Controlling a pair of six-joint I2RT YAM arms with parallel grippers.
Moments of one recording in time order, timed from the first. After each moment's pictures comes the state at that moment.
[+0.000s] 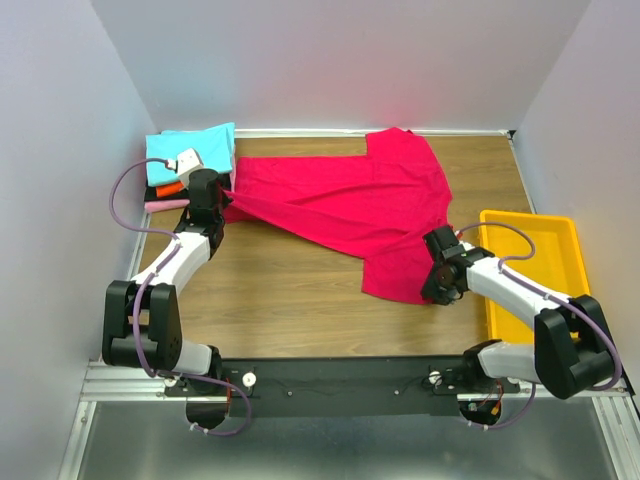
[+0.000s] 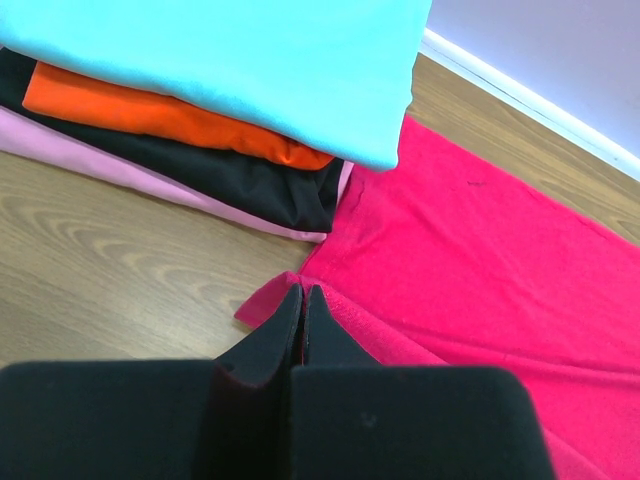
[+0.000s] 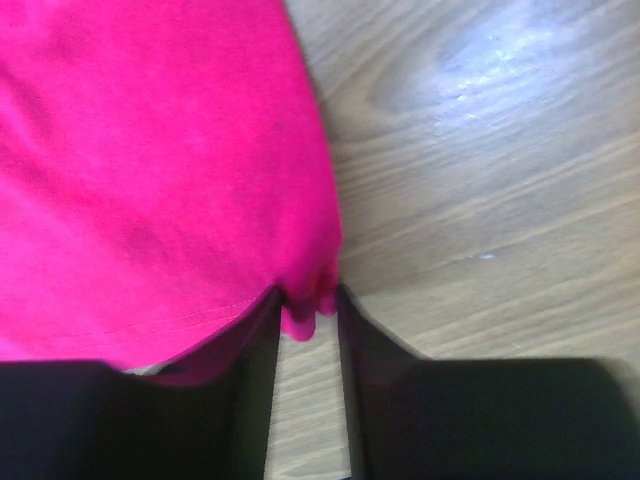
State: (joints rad) left arm -0.09 1.41 0.83 0.20 -0.37 -0.45; right arm 0.37 1.28 0.62 -0.66 0.18 0.85
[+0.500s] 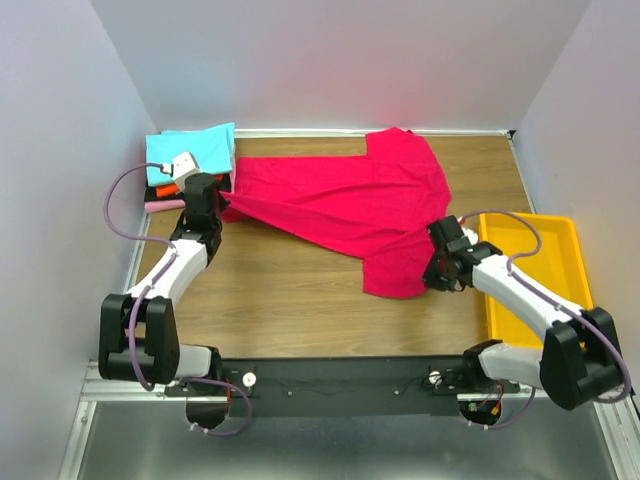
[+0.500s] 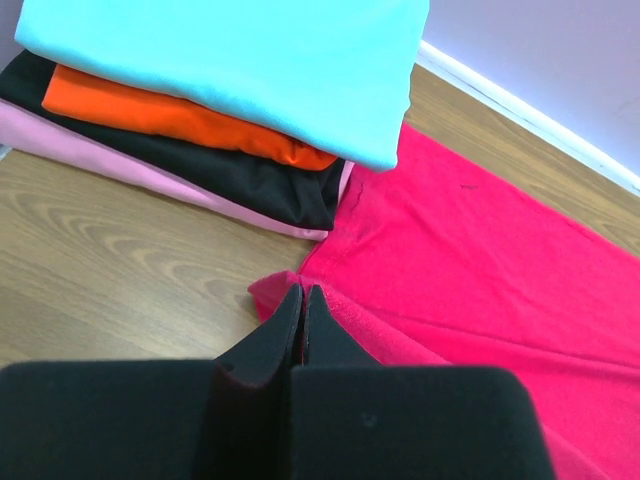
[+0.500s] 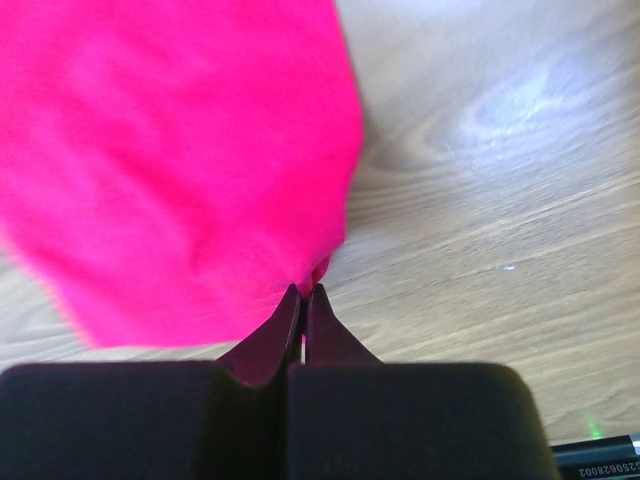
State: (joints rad) left arm -0.09 1.35 0.80 0.20 -0.37 -0.46; right arm 0.37 1.24 0.69 -0.66 0.19 0.83
